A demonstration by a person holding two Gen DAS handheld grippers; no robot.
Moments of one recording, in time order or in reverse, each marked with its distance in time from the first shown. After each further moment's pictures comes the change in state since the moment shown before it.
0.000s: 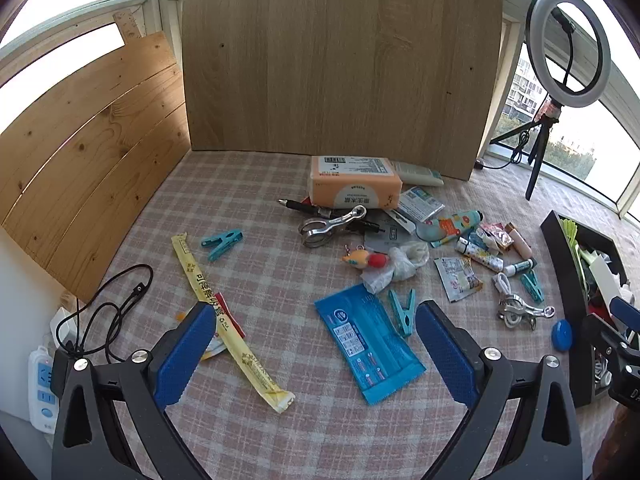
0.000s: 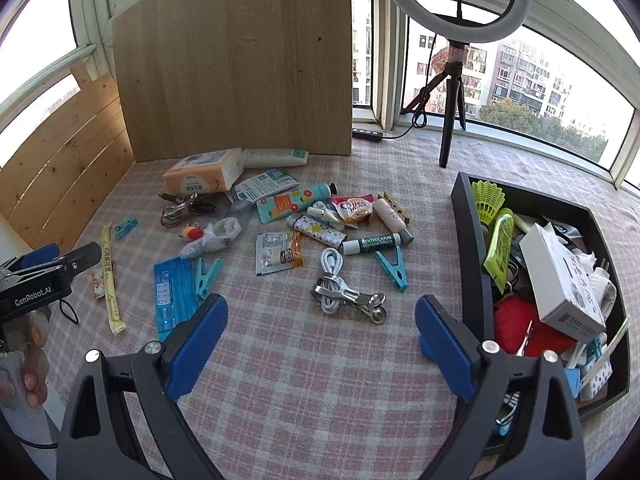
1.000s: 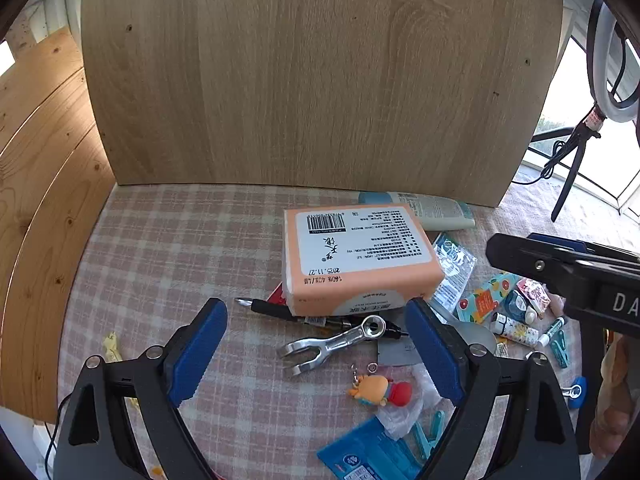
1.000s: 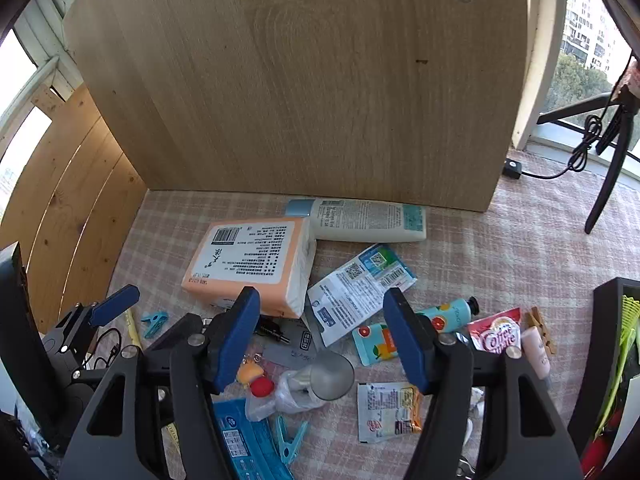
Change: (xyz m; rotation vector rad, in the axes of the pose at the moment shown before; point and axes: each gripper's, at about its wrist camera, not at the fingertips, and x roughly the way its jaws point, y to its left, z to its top) left arm 0.141 -0.010 0.104 0.095 0.127 -0.104; right arm 0.186 0.079 0.158 0.041 0.252 0.180
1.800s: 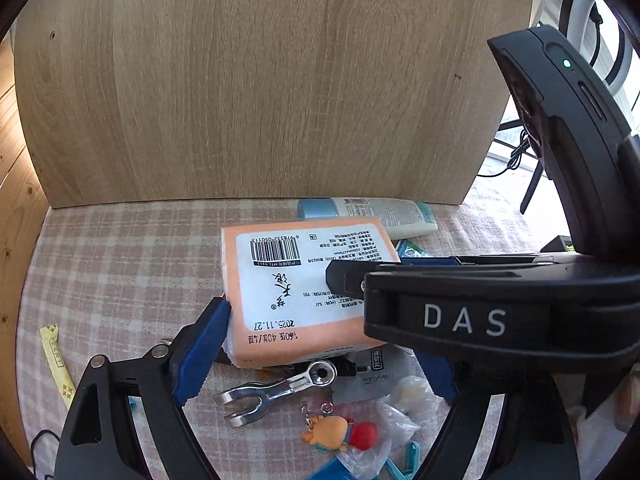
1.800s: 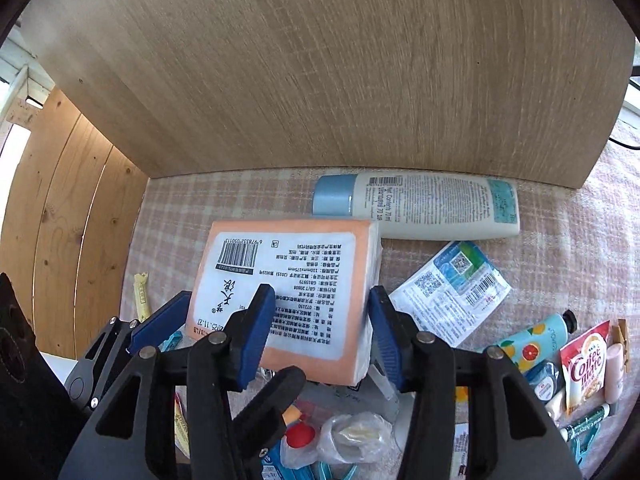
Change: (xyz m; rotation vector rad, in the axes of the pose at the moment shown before) left arm 0.033 -0.026 0.011 0.068 -0.005 -0.164; right arm 0.067 0.007 0.013 0.085 0.147 0.131
